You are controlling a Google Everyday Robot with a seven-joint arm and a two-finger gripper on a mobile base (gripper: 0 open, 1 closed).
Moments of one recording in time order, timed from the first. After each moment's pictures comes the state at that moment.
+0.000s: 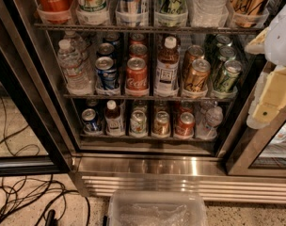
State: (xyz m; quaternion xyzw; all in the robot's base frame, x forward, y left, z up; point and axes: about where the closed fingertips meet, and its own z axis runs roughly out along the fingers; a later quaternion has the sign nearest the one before) arm 0.438 -0.217 0.976 -0.60 0.78 -0.03 0.16
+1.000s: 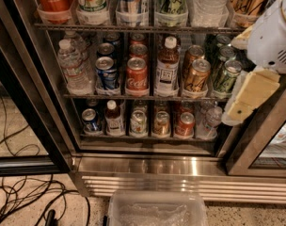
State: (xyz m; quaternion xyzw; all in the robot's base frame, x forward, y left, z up) arm 0.445 -0.179 0.982 -0.59 0.78 -0.03 0.23
